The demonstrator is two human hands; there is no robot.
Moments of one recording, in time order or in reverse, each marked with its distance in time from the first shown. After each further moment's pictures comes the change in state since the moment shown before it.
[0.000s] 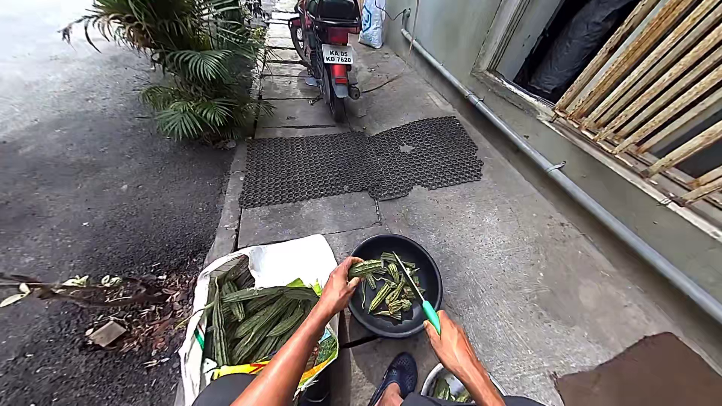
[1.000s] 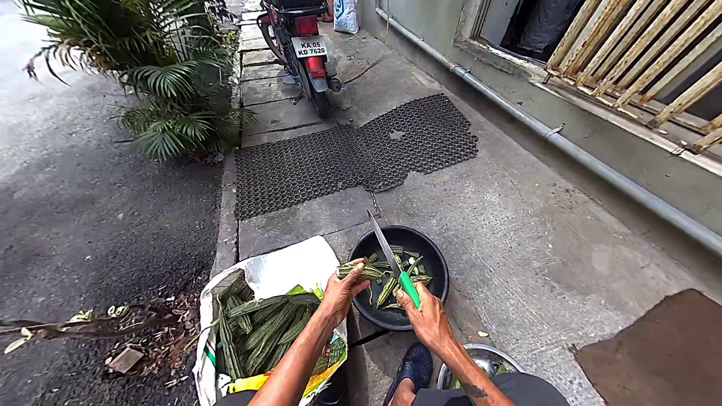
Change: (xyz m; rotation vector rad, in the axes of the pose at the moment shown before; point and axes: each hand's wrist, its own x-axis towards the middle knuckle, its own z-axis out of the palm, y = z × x) left_hand -0.004 0.037 0.017 -1.068 0.093 -0.427; right_hand 0.024 -0.045 0.018 0.435 0.159 -0.247
